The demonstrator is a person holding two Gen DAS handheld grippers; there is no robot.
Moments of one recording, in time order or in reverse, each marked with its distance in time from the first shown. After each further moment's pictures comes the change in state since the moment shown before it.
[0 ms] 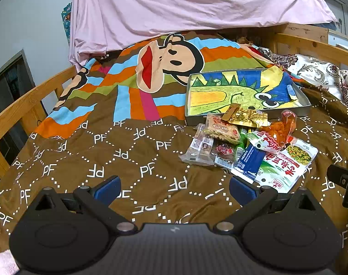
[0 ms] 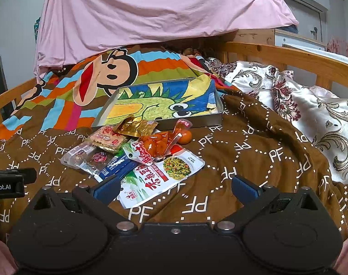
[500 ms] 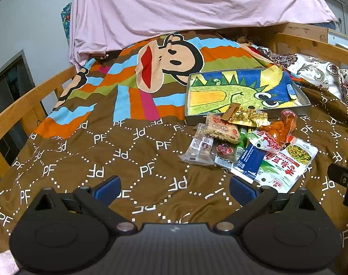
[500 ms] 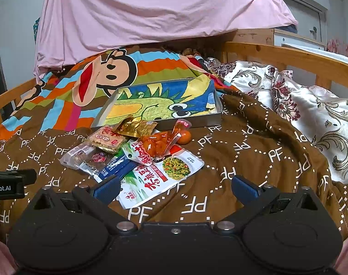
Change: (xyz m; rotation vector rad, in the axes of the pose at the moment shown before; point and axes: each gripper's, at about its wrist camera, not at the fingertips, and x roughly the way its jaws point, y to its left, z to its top) left arm -0.001 0.000 0.002 0.001 0.000 0.000; right arm -0.001 0.000 0.002 0.002 -0.002 0.000
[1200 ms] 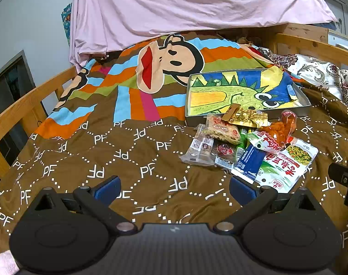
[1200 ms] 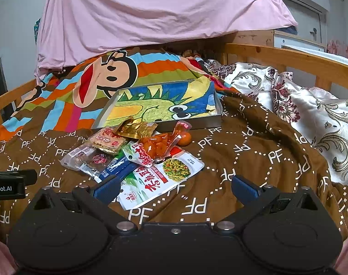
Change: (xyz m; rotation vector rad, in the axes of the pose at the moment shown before) left arm -0.001 -0.001 0.001 0.000 -0.002 0.000; right arm -0.001 0.000 -0.001 -0.001 -0.002 0.000
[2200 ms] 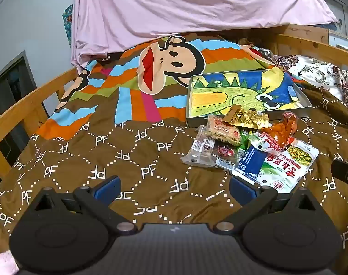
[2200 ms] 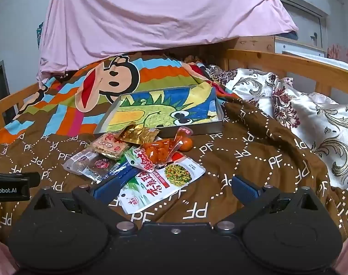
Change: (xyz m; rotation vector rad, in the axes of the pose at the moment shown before) left arm 0.000 0.004 -0.001 0.002 -0.005 0.003; right arm -0.006 0.003 0.003 -0.001 -0.023 0.008
